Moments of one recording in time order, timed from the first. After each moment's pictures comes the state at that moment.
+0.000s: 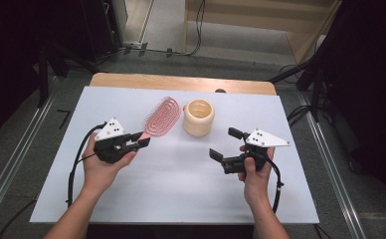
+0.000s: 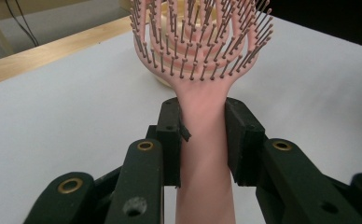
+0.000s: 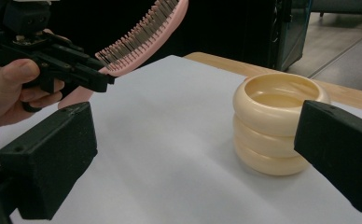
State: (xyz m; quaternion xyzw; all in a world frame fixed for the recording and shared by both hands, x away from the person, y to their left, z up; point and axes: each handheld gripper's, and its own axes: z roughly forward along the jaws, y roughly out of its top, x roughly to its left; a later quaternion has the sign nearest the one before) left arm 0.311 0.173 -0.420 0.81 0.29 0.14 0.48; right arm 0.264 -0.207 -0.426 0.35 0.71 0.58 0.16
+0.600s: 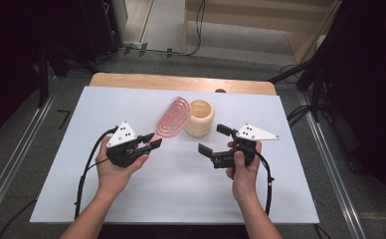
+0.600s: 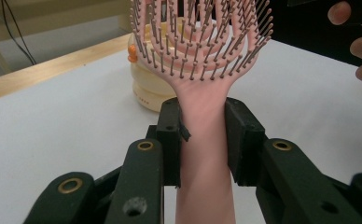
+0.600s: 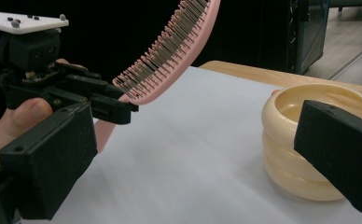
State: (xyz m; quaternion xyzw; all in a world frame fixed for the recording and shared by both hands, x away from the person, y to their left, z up) left arm 0.300 0.143 -0.425 0.80 0.28 0.15 0.51; right arm 0.277 -0.184 -0.423 0.36 0.69 0.61 0.12
